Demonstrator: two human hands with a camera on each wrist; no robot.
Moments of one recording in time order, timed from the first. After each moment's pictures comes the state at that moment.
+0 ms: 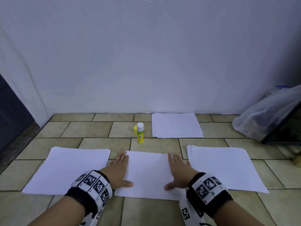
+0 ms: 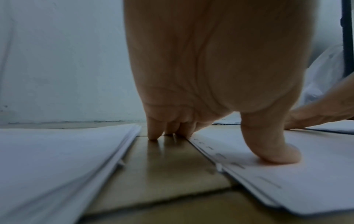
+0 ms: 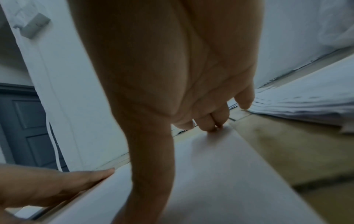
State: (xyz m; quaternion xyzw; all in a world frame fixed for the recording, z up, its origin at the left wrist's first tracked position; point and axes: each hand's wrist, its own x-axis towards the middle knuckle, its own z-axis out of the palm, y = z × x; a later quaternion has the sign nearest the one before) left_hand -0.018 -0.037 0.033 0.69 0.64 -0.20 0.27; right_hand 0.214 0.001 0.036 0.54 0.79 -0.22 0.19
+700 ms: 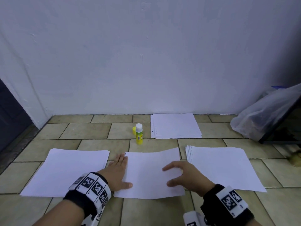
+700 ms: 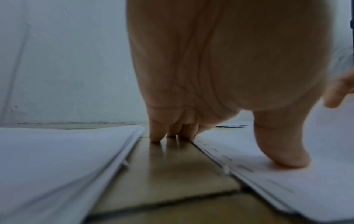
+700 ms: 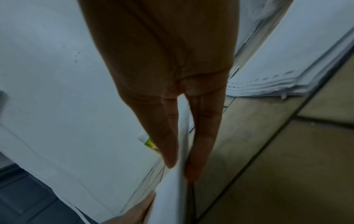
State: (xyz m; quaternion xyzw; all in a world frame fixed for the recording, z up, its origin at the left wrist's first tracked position) left_hand -0.020 -0.036 0.027 0.69 0.64 -0.20 0.26; right_hand 0.240 -0.020 0.050 0.55 0.71 -0.44 -0.10
